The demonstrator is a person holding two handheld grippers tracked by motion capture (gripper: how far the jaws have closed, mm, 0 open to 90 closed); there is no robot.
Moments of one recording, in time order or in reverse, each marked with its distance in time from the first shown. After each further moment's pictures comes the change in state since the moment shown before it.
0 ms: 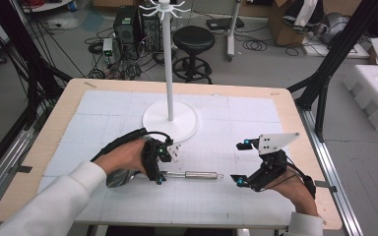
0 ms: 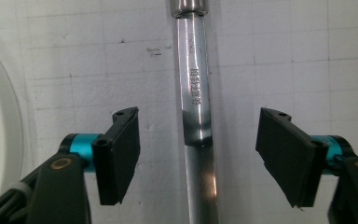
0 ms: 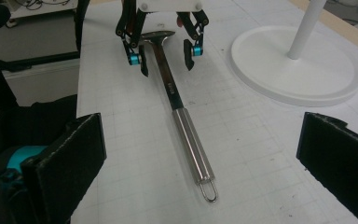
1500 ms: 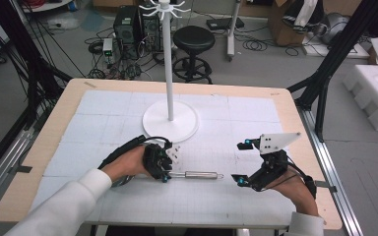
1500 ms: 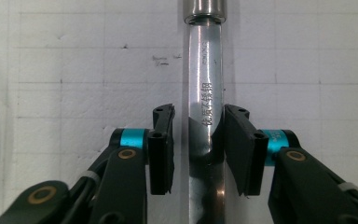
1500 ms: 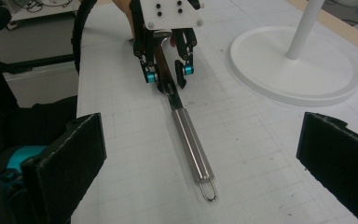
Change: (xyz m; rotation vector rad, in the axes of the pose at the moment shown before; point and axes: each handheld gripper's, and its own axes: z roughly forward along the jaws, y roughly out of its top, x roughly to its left) left arm -0.001 -0.009 0.019 -0.059 0.028 -0.041; right arm -0.001 -0.001 -0.002 -0.005 0.001 0.005
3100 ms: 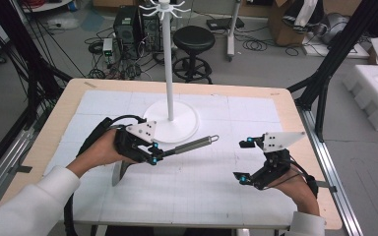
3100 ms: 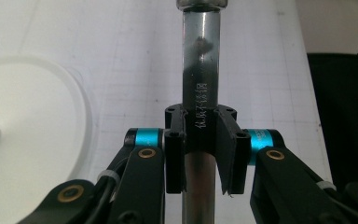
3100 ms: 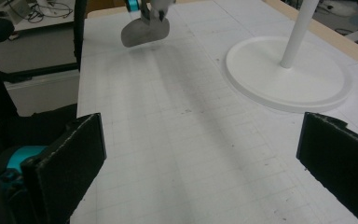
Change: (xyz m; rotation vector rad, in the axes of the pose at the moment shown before) left arm -0.014 -0.020 -0.111 -0.357 0.058 -0.019; right arm -0.002 0.000 -0.006 -0.040 -0.007 0.006
